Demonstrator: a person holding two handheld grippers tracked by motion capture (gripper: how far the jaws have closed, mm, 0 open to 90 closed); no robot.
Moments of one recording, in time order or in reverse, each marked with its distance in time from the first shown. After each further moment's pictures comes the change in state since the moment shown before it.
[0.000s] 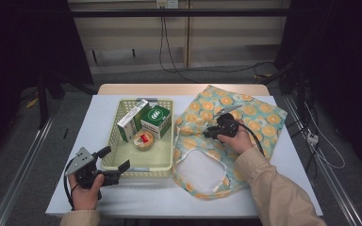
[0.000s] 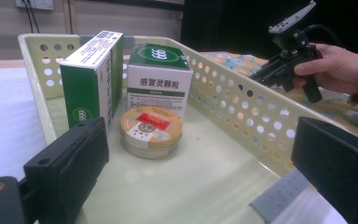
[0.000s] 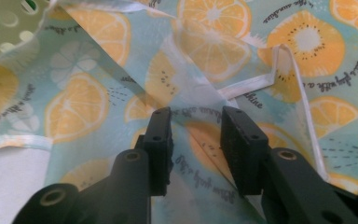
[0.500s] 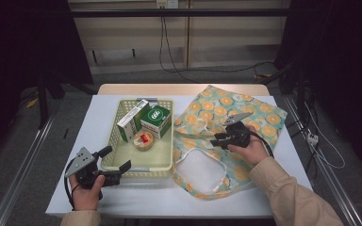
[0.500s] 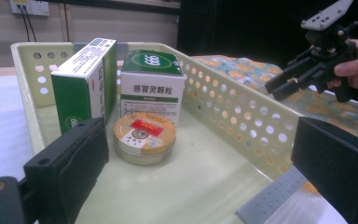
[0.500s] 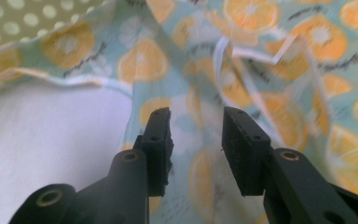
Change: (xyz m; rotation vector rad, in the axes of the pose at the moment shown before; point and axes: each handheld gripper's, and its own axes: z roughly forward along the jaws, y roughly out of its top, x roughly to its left) left arm -0.004 0.003 0.001 -0.009 -0.008 0.013; right arm 0.027 -0.023 -0.048 -0.006 0.027 -0.124
